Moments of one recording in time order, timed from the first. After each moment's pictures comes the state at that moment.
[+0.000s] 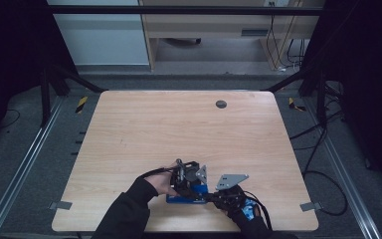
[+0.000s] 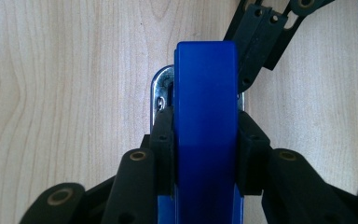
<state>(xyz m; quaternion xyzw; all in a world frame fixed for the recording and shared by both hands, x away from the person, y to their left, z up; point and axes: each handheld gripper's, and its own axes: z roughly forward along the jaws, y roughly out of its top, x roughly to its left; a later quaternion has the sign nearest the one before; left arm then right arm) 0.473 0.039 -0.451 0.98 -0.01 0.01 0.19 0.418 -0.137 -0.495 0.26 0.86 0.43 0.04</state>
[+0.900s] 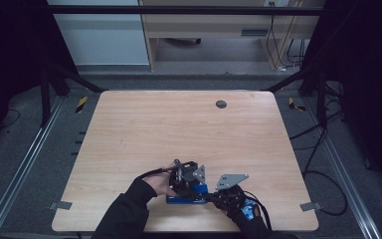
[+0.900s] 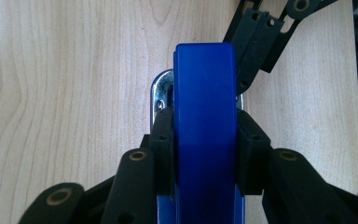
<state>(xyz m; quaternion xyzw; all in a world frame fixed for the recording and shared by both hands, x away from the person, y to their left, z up) 0.474 0.042 -0.452 0.98 -0.01 0.01 0.20 0.417 -0.136 -0.494 0.26 0.86 0.43 0.05</state>
